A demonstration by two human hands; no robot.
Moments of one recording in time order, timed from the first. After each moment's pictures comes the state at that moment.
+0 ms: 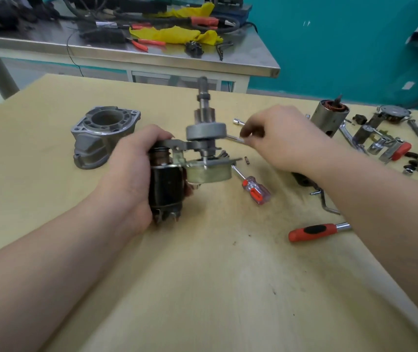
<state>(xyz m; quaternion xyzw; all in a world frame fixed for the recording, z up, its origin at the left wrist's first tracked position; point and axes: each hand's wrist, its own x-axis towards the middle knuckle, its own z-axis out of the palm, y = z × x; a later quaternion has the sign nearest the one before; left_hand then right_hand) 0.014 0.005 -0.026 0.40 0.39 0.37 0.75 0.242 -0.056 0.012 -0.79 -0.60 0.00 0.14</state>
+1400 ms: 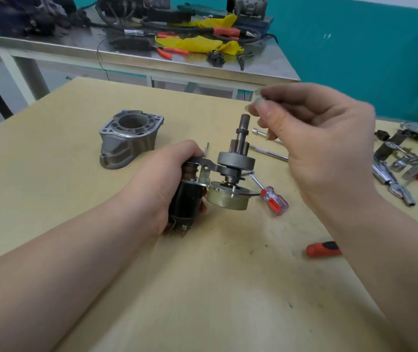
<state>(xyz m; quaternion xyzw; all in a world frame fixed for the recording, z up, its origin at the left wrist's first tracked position) 0.013 0.003 -0.022 0.46 0.44 0.30 0.71 0.179 -0.084 0.021 -0.53 -0.52 0.09 0.67</state>
